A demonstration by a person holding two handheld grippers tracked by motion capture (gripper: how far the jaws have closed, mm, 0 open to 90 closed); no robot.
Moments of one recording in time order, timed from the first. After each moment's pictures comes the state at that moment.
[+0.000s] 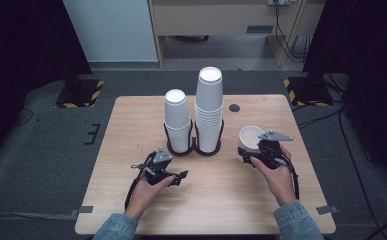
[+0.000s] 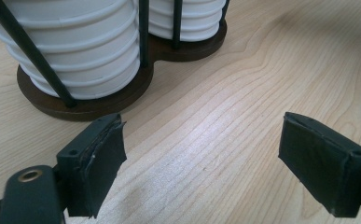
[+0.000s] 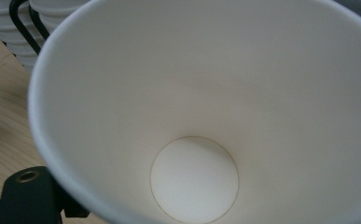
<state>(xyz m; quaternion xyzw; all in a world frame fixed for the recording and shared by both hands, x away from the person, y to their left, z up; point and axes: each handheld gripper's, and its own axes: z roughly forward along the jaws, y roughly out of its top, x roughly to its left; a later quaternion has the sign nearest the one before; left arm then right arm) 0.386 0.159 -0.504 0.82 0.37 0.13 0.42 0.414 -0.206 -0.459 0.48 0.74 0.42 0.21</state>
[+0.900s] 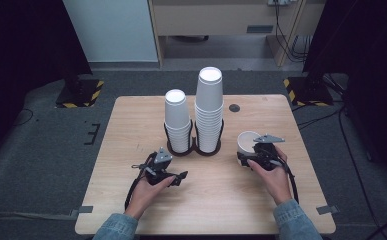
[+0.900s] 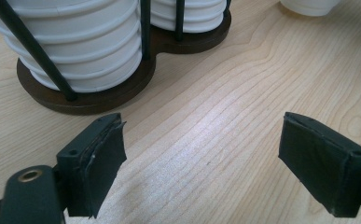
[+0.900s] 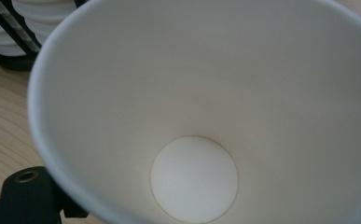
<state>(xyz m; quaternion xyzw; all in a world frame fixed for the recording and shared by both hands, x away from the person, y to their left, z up) 0.387 0.158 -0.507 0.82 0.37 0.13 0.41 0.425 -0.203 -0.488 0.49 0.76 0.38 0.20</state>
